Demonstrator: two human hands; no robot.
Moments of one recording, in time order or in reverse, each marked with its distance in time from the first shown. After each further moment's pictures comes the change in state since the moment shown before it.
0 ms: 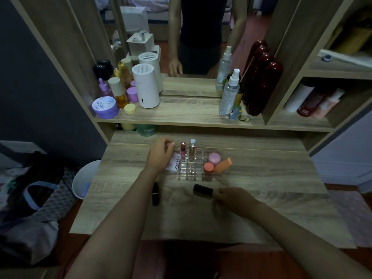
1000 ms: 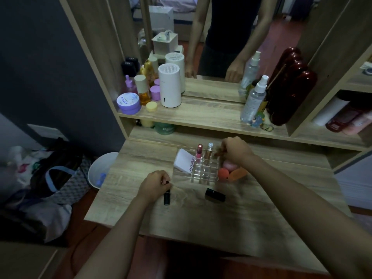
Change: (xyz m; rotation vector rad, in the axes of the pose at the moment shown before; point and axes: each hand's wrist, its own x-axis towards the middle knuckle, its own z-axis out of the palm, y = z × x) left_hand -0.073 -0.069 -0.017 0.114 -0.231 -0.254; right_hand 0.084 0.020 -0.136 0.289 0.272 0.350
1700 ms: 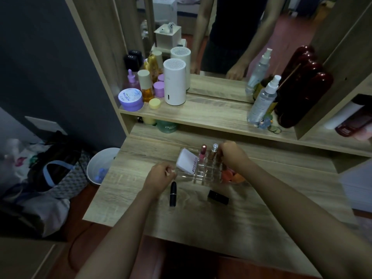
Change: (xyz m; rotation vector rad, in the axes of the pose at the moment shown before) left_hand 0.020 0.012 0.000 -0.102 0.122 0.039; right_hand 0.010 -0.015 0.023 0.038 0.020 -0.081
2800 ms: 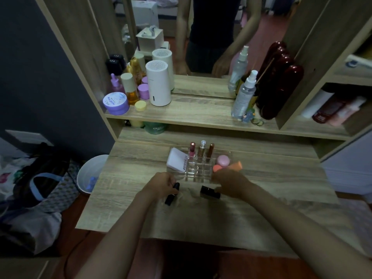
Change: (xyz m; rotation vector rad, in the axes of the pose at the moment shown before) left_hand -0.007 0.015 0.011 0.178 -0.394 -0.045; right_hand -0.083 0.008 0.022 -0.135 -0.255 -0.139
